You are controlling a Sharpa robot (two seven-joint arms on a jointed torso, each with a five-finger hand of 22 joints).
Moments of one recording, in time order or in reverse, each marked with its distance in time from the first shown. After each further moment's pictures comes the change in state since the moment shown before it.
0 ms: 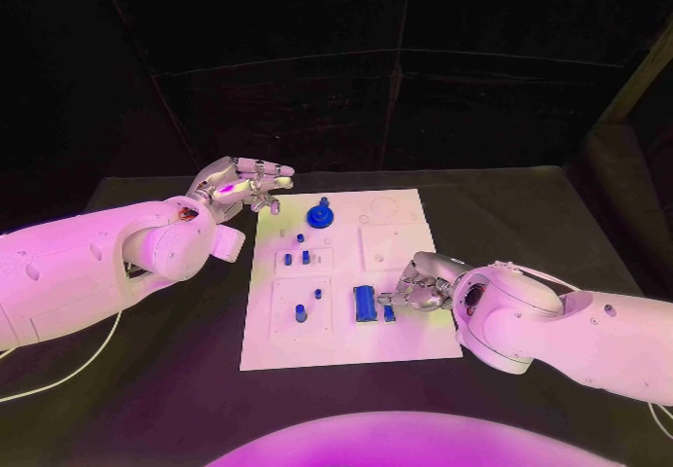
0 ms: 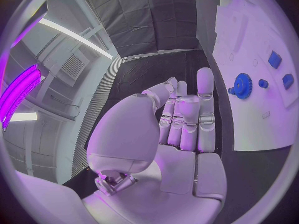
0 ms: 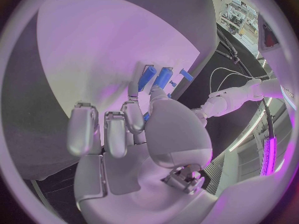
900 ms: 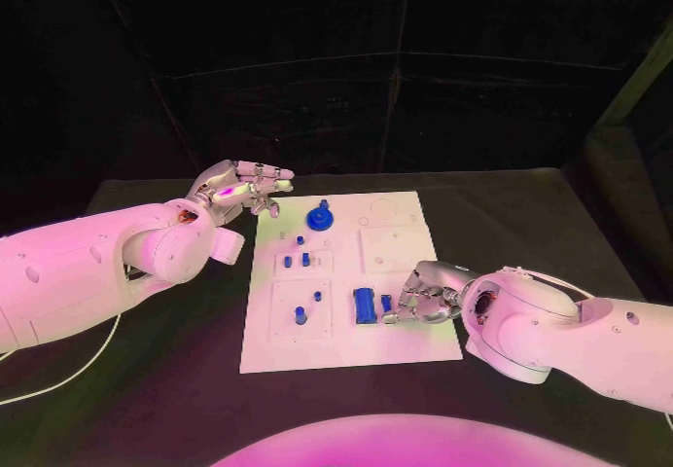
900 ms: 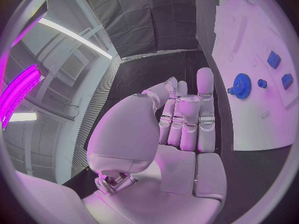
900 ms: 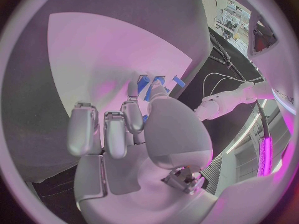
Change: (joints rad) left arm 0.000 0.000 -0.001 -0.004 0.000 0.005 -0.006; left_hand 0.000 0.000 0.000 0.000 0.000 -0.001 0.001 0.000 0.000 -0.001 0.001 0.000 0.000 -0.004 0.004 -0.004 -0.002 0.000 -0.003 0.003 0.000 0.000; right arm 0.000 -0.055 0.000 0.046 0.009 0.065 0.057; right_hand 0.053 -0.021 -0.038 -0.033 -0.058 -0.004 0.004 0.000 0.011 -0.004 0.003 -0.004 0.001 0.000 0.000 0.000 0.000 0.000 0.000 0.000 0.004 0.007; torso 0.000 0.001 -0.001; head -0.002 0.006
